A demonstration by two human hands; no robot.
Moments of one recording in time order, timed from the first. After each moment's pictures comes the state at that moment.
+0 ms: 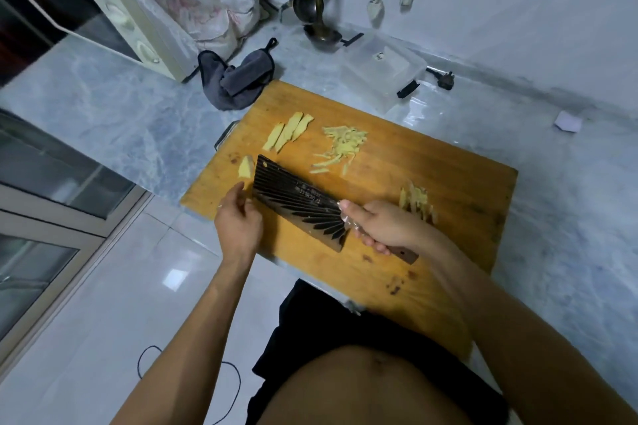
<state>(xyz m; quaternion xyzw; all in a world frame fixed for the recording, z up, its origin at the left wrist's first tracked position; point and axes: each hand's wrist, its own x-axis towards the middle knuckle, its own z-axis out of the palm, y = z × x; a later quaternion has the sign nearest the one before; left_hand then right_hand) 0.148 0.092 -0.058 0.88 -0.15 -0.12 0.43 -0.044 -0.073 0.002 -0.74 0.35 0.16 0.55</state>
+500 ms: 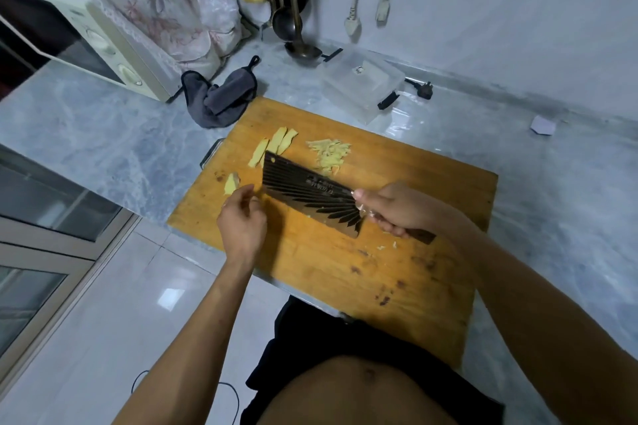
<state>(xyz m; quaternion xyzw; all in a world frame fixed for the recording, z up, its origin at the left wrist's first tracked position) 0.143 0.058 -0.048 0.86 -0.20 -0.13 0.45 -0.068 -0.129 0.014 -0.79 0.32 0.14 0.51</state>
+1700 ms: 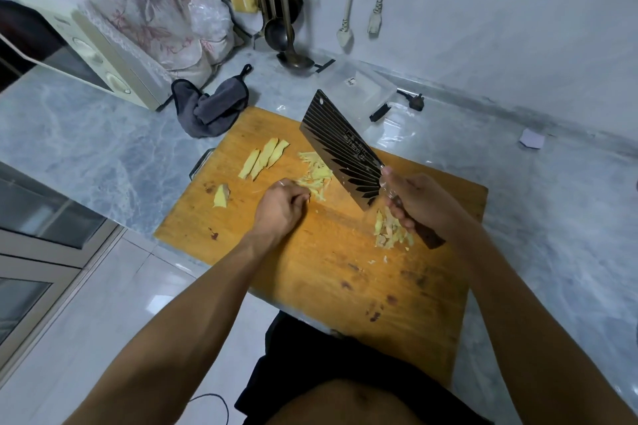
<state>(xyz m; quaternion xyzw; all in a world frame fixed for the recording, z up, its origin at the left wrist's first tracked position) 0.142 -0.020 -0.057 0.82 -0.48 -0.19 0.26 -0.086 -0.152 0.034 -0.73 0.40 -0.04 0.56</state>
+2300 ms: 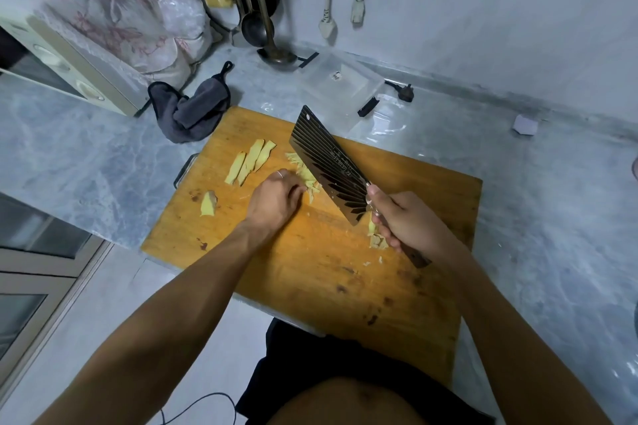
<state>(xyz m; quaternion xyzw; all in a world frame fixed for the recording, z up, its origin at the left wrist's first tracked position) 0.153 -0.048 -0.055 0.80 -0.54 -0.15 0.20 -0.087 -0.133 0.017 -0.70 0.43 -0.04 0.57</state>
